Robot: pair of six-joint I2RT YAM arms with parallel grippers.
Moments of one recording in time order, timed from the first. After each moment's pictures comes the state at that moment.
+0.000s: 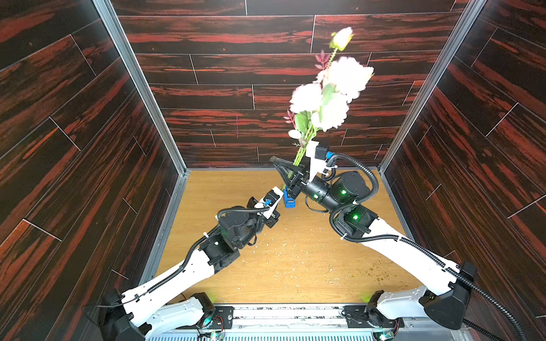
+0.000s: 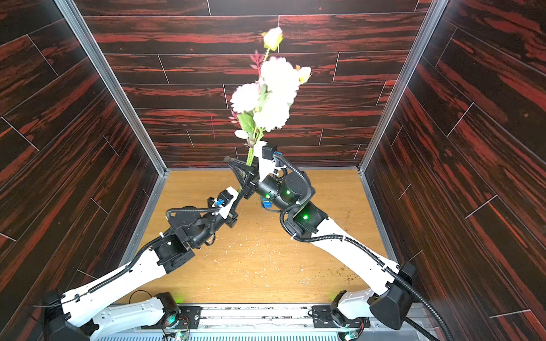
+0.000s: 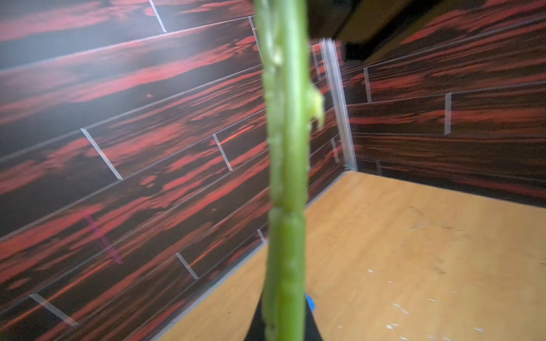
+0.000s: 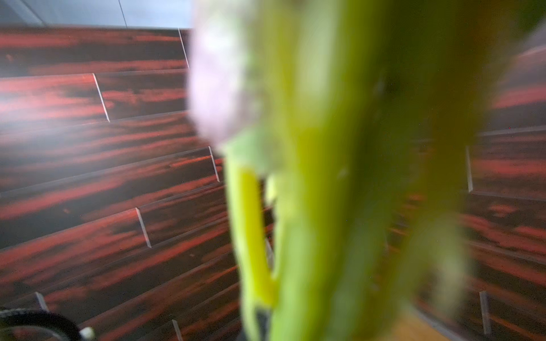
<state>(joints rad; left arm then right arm) -0.83 1.07 0.89 0.23 -0.19 0.36 0.86 1.38 1.36 0.36 -0.18 0.30</state>
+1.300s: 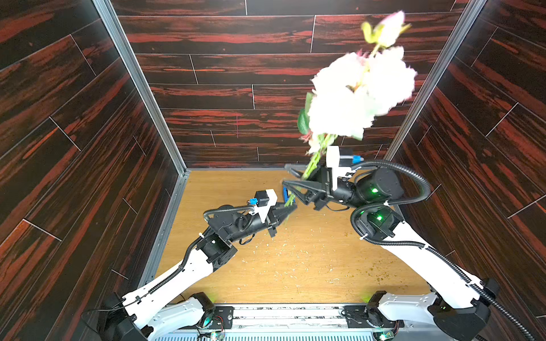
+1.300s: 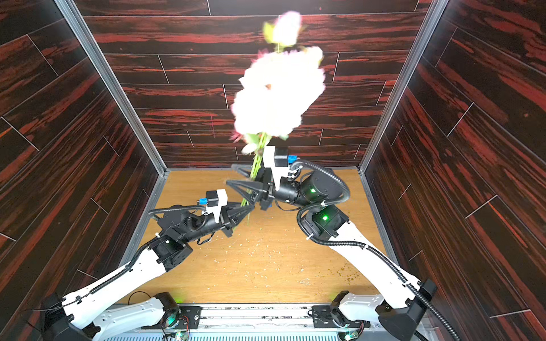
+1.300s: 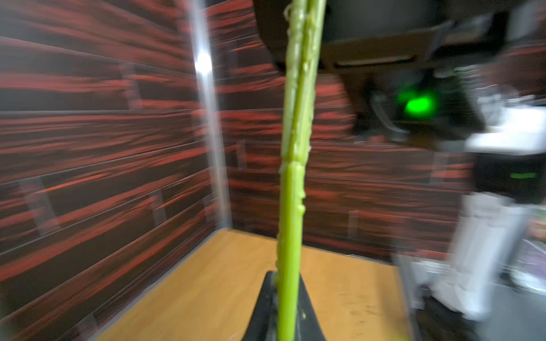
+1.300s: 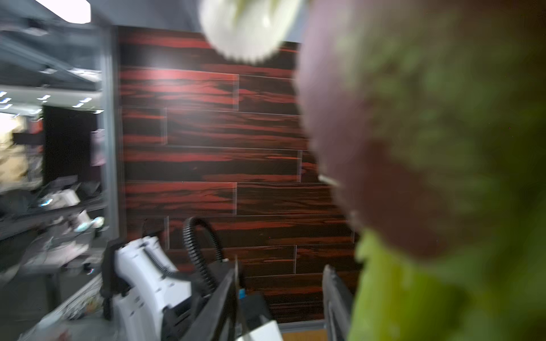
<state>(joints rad) -0.72 1.06 0.85 0.40 0.41 -0.02 0.80 1.27 1.39 0.31 -0.58 0.23</state>
